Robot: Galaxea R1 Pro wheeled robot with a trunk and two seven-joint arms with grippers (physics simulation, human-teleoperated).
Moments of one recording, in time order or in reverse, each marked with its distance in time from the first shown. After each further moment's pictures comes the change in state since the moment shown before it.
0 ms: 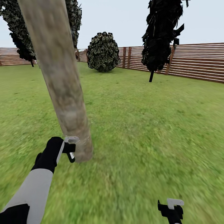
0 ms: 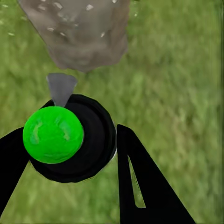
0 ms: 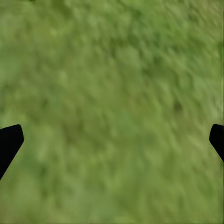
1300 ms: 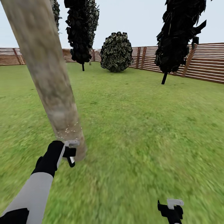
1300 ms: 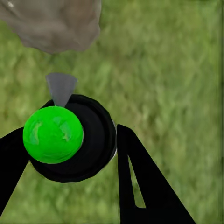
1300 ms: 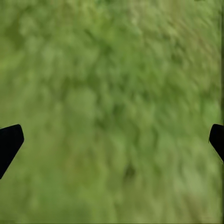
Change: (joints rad) left arm 0.035 -0.002 -0.008 0.017 0.002 -0.009 0.003; right arm 0.000 0.001 0.000 0.000 0.000 0.001 0.000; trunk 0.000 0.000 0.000
